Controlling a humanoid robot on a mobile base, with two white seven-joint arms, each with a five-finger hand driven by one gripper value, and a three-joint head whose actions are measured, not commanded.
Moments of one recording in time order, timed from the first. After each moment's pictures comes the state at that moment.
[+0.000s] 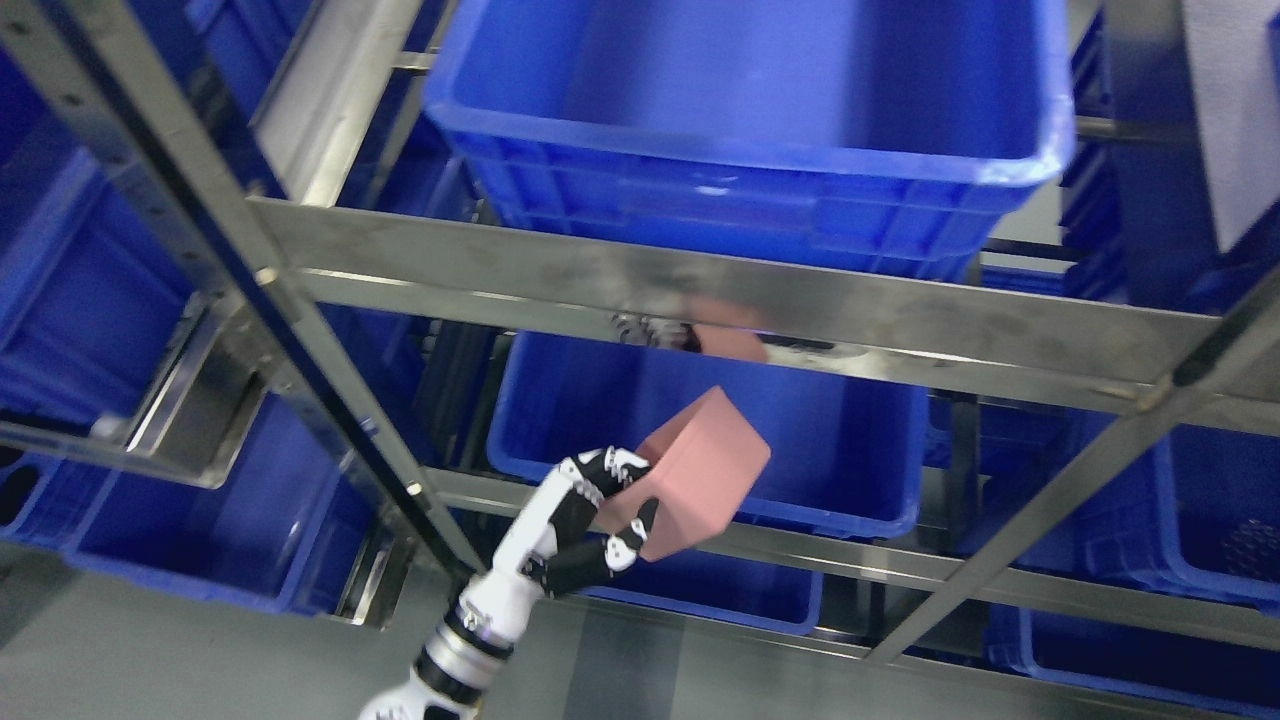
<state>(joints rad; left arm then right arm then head) -0.18 0.07 -0.28 -1.50 0.26 -0.38 -0.48 0.00 0.00 0.00 0.00 0.00 0.02 -0.04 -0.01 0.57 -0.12</state>
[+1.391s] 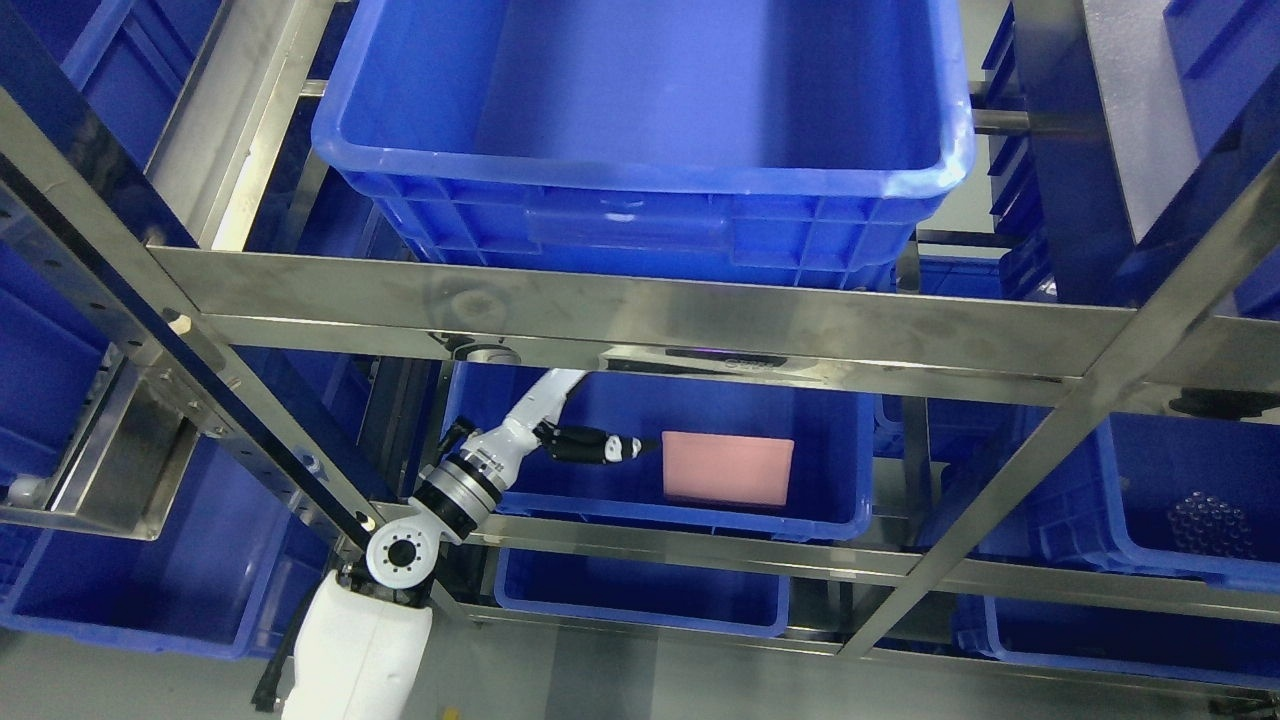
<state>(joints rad) -0.48 0.02 -0.20 -1.17 -0.14 -0.38 -0.38 0.00 0.00 0.00 0.00 0.00 0.02 -0.04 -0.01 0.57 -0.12</state>
